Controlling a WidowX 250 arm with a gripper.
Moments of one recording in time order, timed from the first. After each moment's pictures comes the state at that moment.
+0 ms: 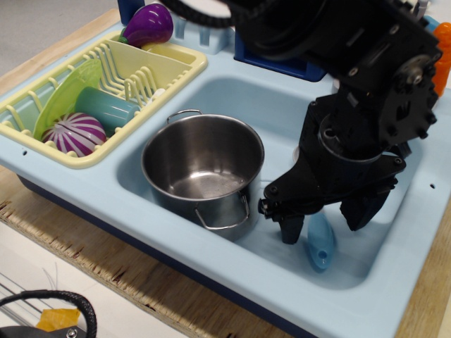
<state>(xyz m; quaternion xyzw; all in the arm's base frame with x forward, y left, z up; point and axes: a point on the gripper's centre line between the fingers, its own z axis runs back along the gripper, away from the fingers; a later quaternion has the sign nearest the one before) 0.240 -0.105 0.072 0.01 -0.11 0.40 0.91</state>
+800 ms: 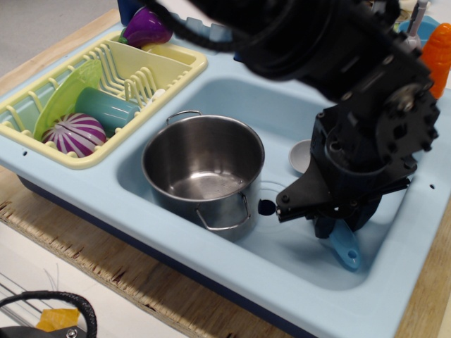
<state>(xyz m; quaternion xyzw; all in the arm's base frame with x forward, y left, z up) 0.249 -0.115 0.062 -0.02 -0.13 0.38 0.92</state>
